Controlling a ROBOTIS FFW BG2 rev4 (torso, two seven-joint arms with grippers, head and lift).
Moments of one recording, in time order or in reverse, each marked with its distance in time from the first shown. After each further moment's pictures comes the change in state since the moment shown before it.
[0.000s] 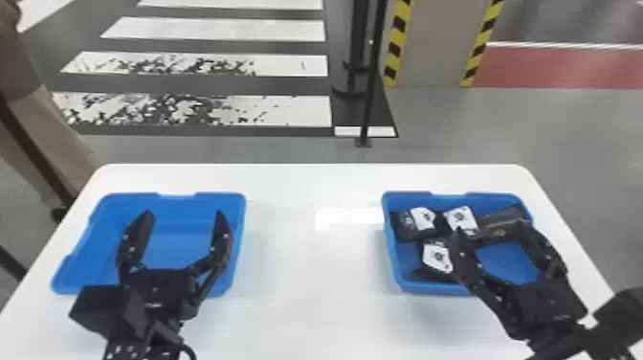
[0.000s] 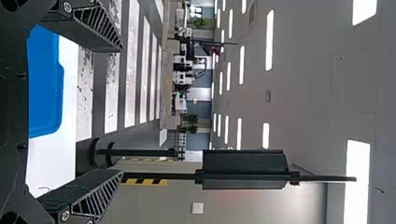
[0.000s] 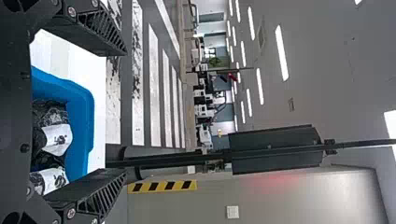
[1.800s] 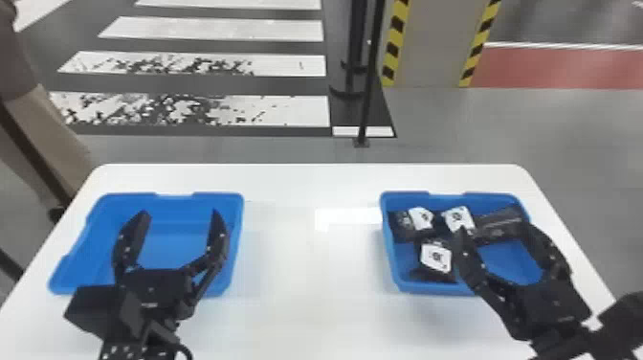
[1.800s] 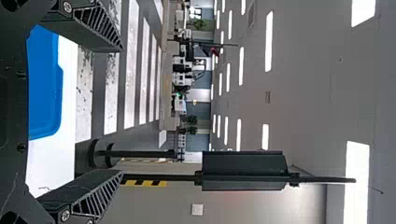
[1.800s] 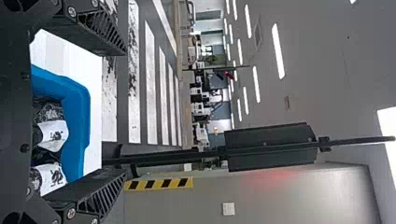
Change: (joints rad) left arm 0.000 -0.003 0.006 0.000 0.000 -0.001 0.000; right arm 0.008 0.001 -0.009 0.000 -0.005 -0.020 -0.001
